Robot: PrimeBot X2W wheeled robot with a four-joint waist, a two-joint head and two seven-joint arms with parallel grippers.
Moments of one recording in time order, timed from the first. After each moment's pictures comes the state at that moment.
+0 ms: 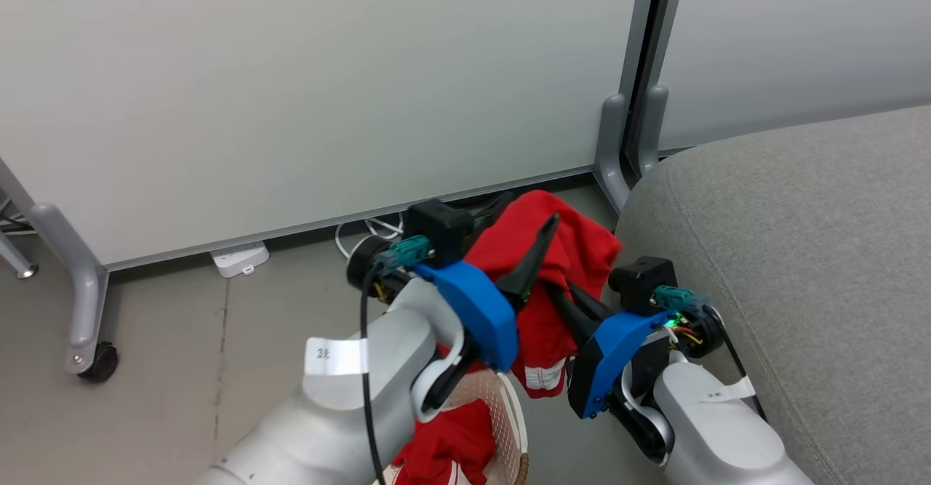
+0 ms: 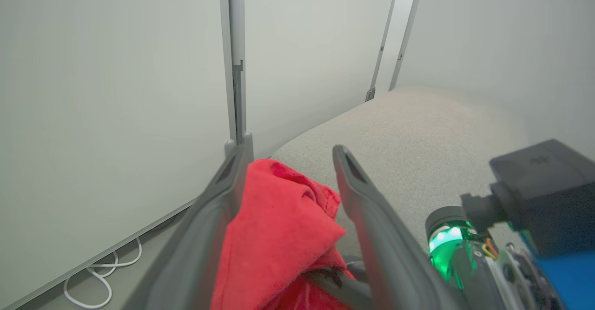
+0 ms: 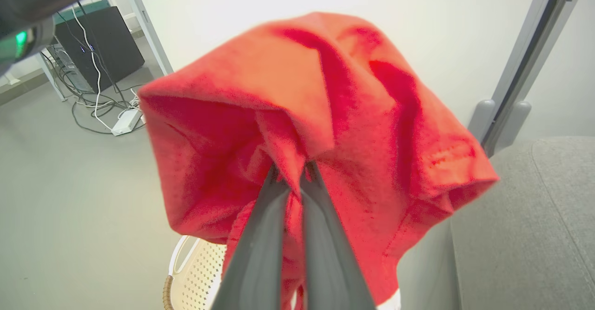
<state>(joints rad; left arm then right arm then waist) -0.80 0.07 -1.10 0.72 -0.96 -0.06 -0.26 -0.54 -0.05 0.49 0.76 0.40 0.13 -0.11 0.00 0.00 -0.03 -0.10</state>
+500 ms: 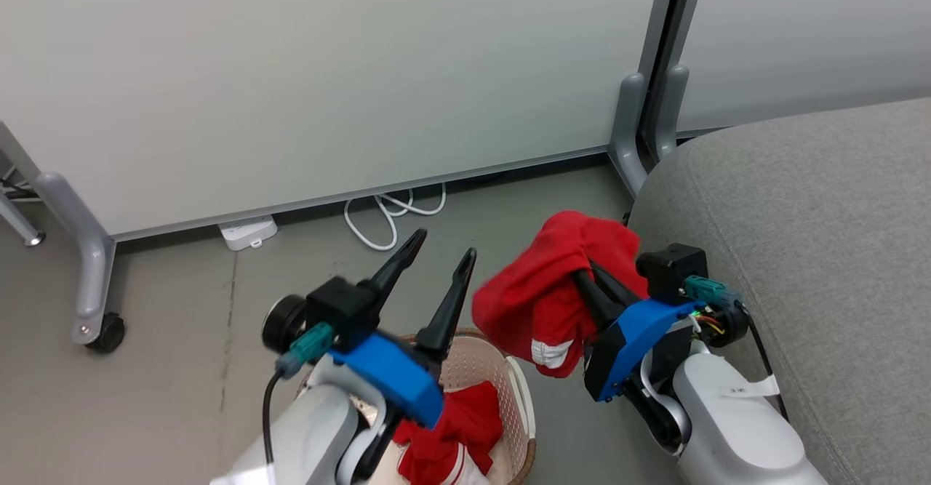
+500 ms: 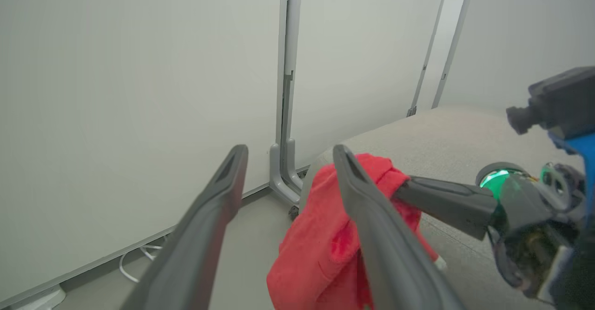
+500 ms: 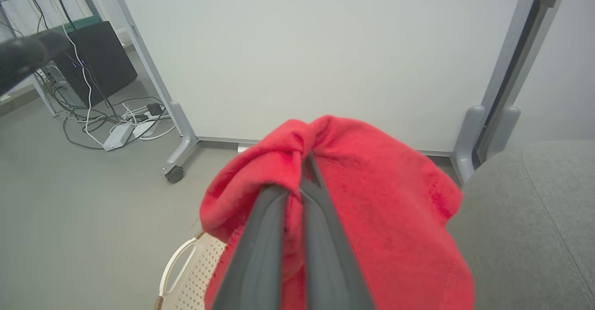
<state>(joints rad) -0.46 0.20 -0.73 0.40 -0.60 -0.07 -0.26 -0.51 -0.05 0.38 0.68 0.34 0.13 -0.12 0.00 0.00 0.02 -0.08</state>
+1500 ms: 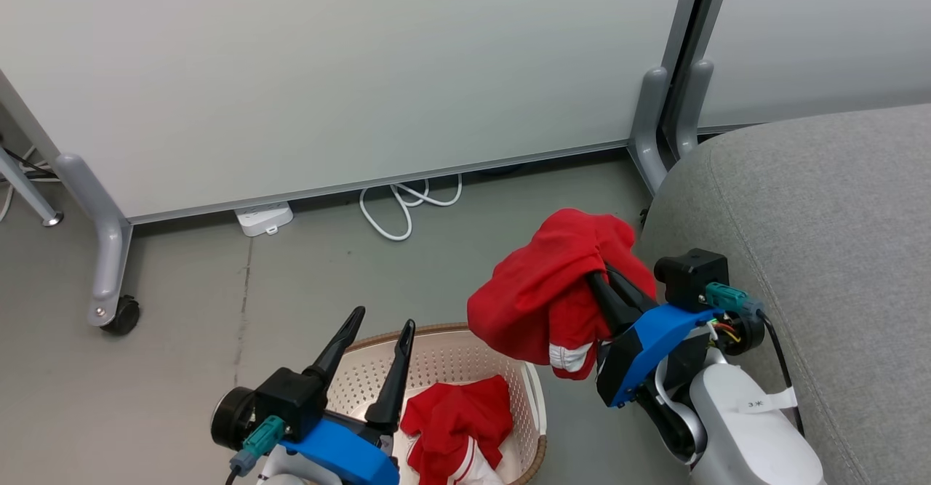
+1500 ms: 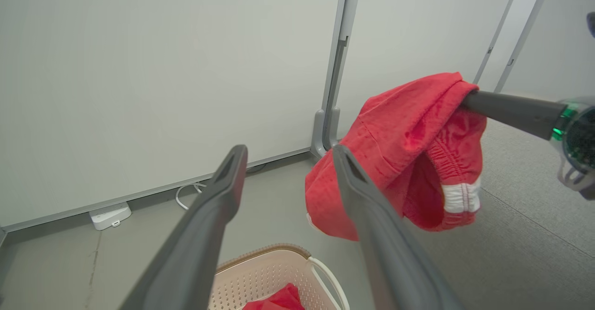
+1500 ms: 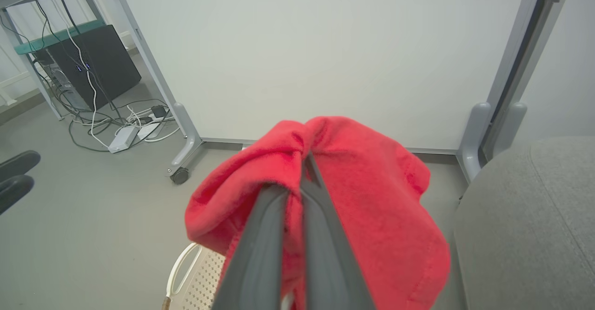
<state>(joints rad) -0.15 0.16 -0.43 0.31 -0.36 -0.13 -0.26 -0.43 -0.05 0.30 0.54 0.30 0.13 -0.06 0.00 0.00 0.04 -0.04</state>
